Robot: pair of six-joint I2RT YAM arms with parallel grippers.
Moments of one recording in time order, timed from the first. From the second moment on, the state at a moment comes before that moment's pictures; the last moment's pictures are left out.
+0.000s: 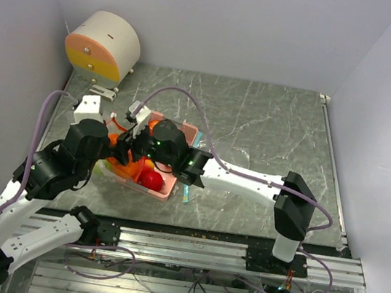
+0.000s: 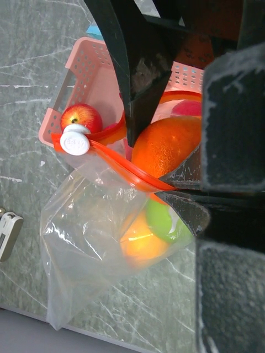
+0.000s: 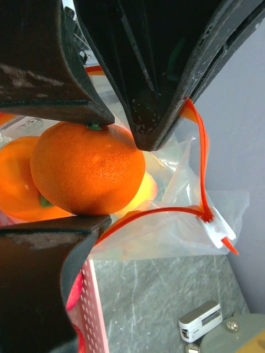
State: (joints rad) left arm -0.65 0.72 1.10 -0.97 -0.65 -0.49; right arm 1.17 1.83 1.46 0.24 -0.06 0.16
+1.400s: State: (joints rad) left arm -0.65 0.68 1.07 -0.95 -0.69 -0.52; right arm 1.21 1.68 1.19 0.09 -0.03 0.35
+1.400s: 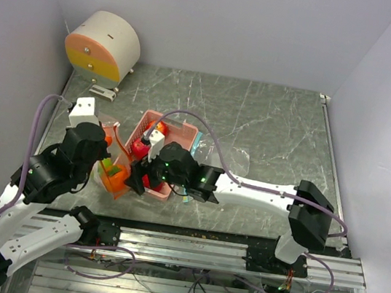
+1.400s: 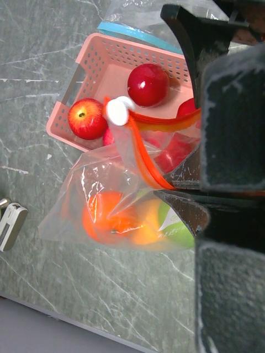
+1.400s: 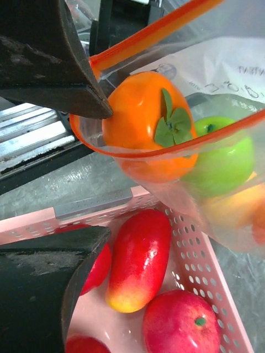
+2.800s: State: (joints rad) left arm -0.65 0.64 1.21 -0.93 -0.91 -0.49; right arm 0.96 1.86 2.04 -0.49 -0.36 0.22
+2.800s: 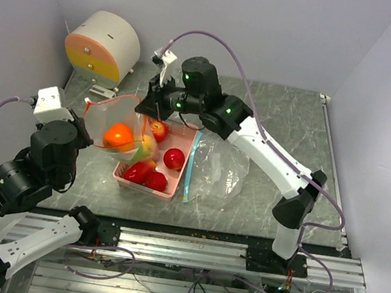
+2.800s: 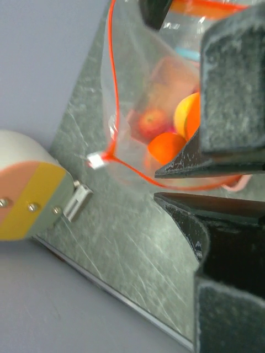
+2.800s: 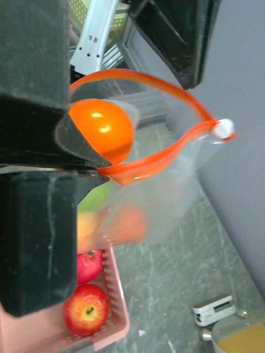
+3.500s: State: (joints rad) left arm -0.65 0.50 1.06 -0.64 -0.61 -0.30; right arm 0.86 1.78 1.98 -0.66 -0.47 0.09
